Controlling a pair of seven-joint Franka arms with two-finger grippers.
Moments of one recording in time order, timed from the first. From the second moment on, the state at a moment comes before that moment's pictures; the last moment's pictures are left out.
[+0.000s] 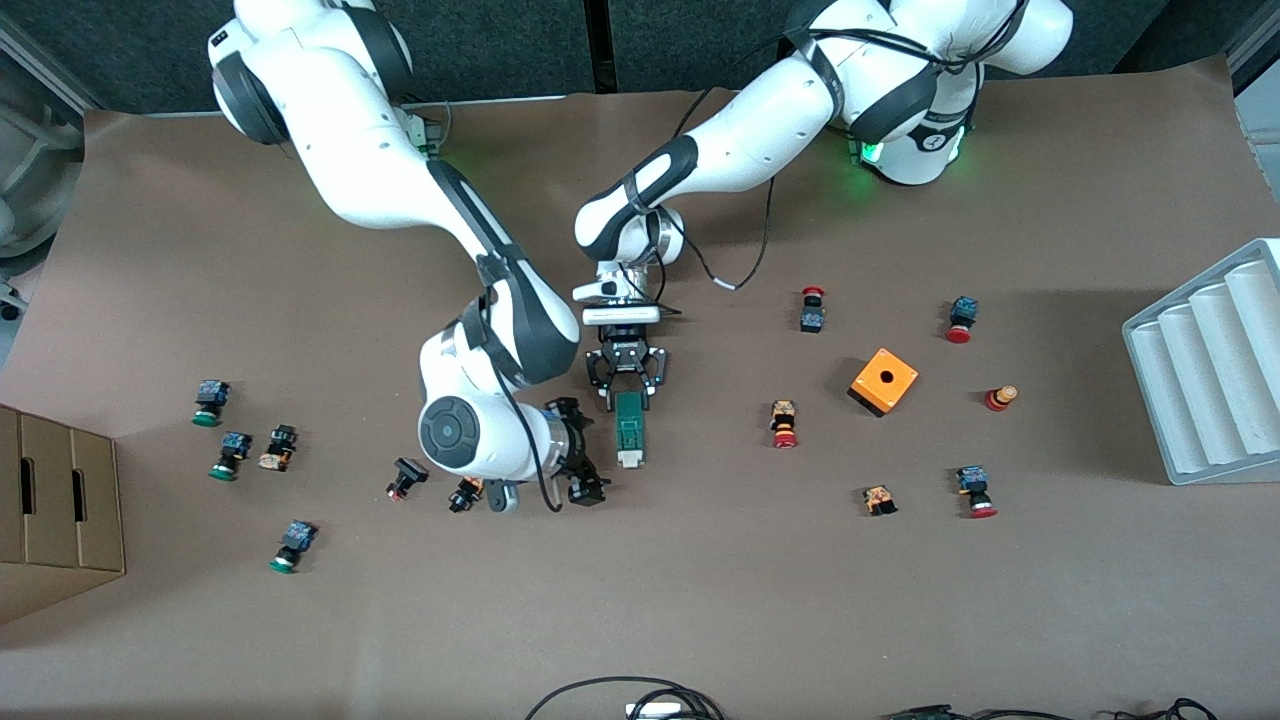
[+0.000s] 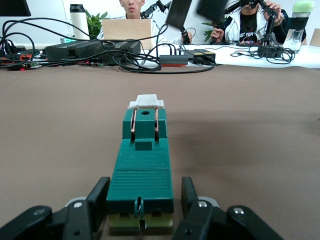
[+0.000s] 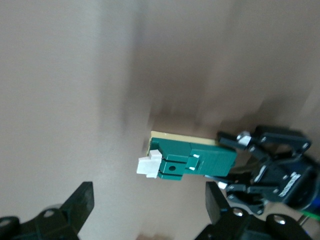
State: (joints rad) left arm -0.78 1.02 -0.38 -1.62 2.01 1.88 -2.50; right arm 0.58 0.86 -0.11 -1.19 0.53 2.03 1.67
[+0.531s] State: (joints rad) left arm -0.78 1.02 -0.38 -1.62 2.01 1.88 -2.50; right arm 0.62 0.96 -0.11 -1.17 0.60 2.12 1.81
